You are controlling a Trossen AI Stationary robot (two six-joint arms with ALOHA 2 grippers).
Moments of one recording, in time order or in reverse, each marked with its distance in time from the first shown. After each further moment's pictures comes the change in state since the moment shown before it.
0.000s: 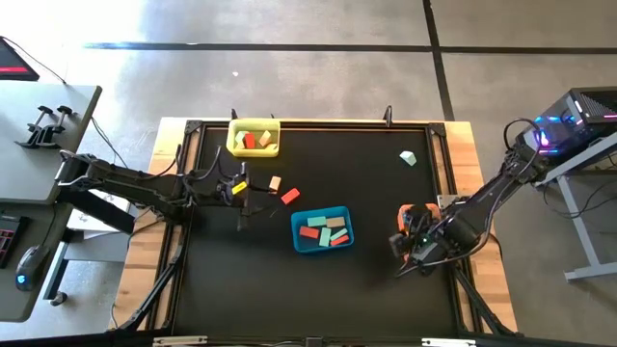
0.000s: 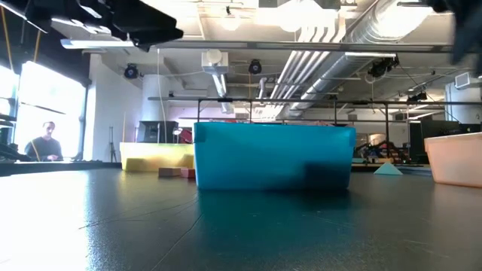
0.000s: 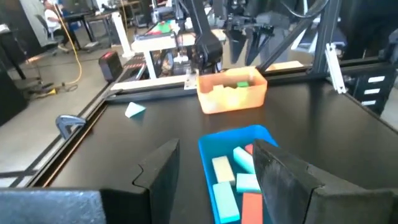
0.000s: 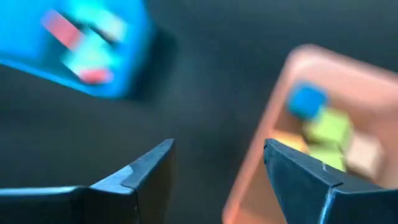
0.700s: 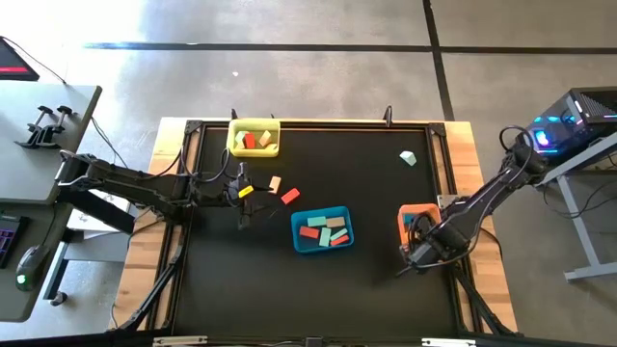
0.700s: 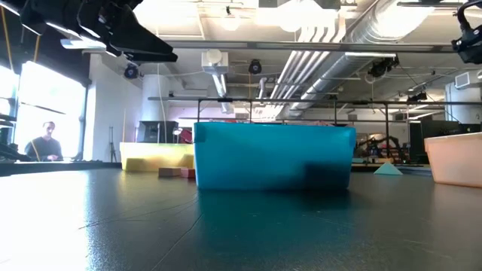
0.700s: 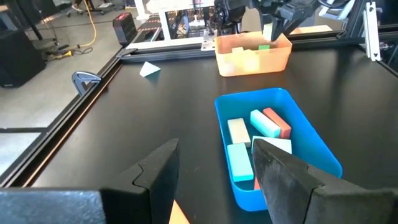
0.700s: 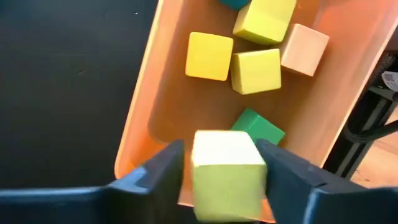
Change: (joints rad) left arm 0.000 0.000 0.000 -0.143 -0.088 -0.054; right arm 0.000 0.003 -0.196 0.039 -0.385 0.048
